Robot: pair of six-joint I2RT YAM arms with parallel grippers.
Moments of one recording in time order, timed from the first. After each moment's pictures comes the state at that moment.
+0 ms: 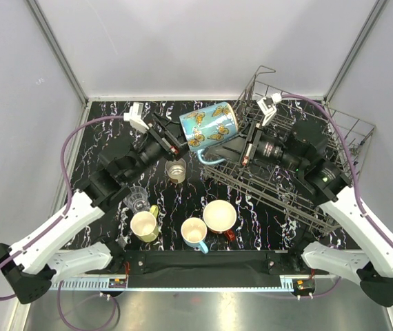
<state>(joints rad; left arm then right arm) -0.78 0.99 1.06 0.05 0.07 -1.25 0.67 1.03 1.25 -0.20 -0.49 0.97</state>
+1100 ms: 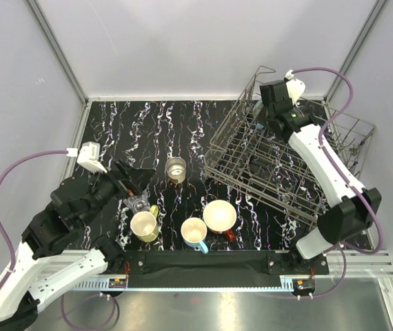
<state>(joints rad) -0.78 0.53 1.03 -0.70 -0.28 -0.73 0.41 1.53 1.63 -0.79 0.48 0.74</state>
